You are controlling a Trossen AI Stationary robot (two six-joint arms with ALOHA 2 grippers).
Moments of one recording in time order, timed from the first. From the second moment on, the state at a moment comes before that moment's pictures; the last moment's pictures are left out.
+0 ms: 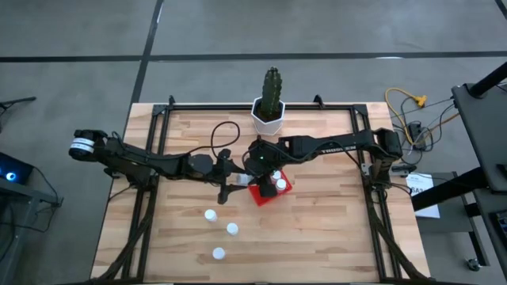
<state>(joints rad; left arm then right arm) -0.09 1.30 0.60 0.38 -0.06 -0.10 -0.01 1.87 1.51 -0.52 -0.21 -0.13</state>
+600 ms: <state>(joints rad) -0.09 1.30 0.60 0.38 -0.09 -0.07 -0.01 1.87 1.51 -0.52 -0.21 -0.13</state>
